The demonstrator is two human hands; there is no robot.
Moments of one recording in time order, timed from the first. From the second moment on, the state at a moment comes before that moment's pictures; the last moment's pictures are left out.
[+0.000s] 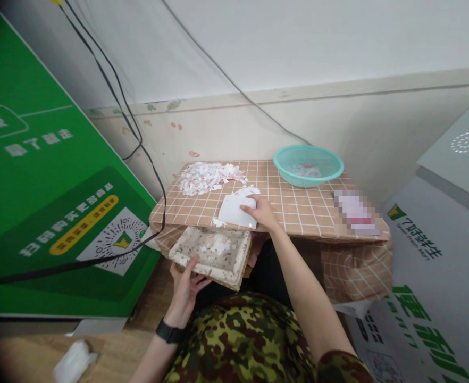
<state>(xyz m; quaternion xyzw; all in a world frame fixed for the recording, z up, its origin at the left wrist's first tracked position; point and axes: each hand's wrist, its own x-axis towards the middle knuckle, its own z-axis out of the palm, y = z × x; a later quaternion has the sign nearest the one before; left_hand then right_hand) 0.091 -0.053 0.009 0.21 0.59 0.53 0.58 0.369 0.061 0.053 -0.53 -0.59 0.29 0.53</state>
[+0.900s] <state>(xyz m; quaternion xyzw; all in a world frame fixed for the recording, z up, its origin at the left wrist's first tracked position) 0.087 -0.051 0.017 0.22 0.58 0.51 0.60 0.380 0.065 0.039 -0.60 -0.44 0.22 0.63</state>
